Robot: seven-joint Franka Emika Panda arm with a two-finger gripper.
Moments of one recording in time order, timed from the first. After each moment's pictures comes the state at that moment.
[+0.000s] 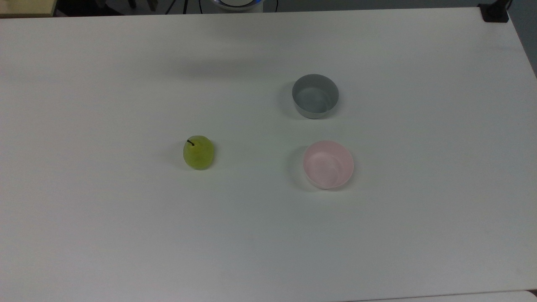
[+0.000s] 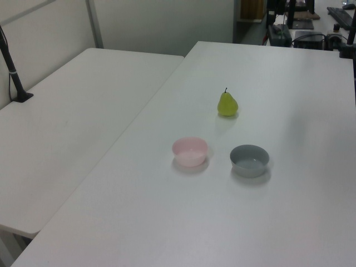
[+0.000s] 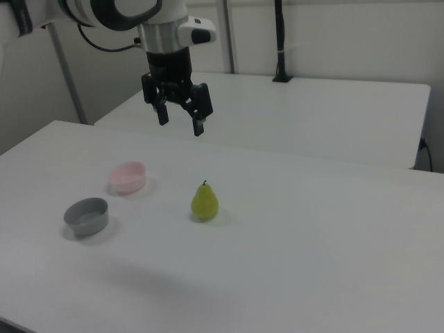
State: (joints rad) arm -0.12 0.08 -0.13 -1.44 0.04 1.53 -0.14
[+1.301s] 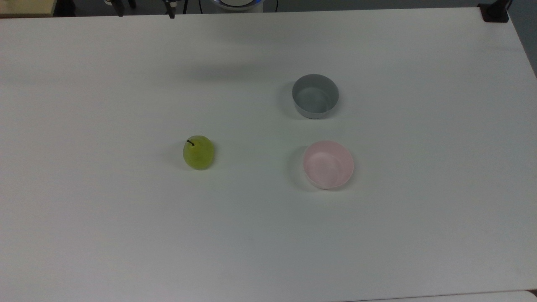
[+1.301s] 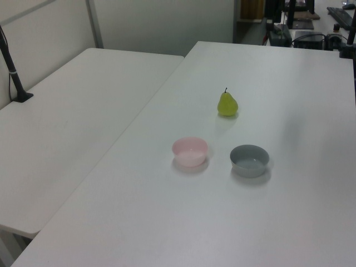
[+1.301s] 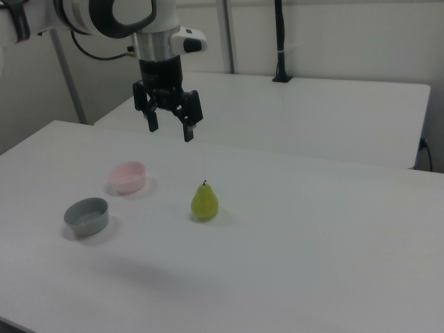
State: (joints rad) arm -0.08 0.08 -0.12 -1.48 0.03 1.53 -0.15
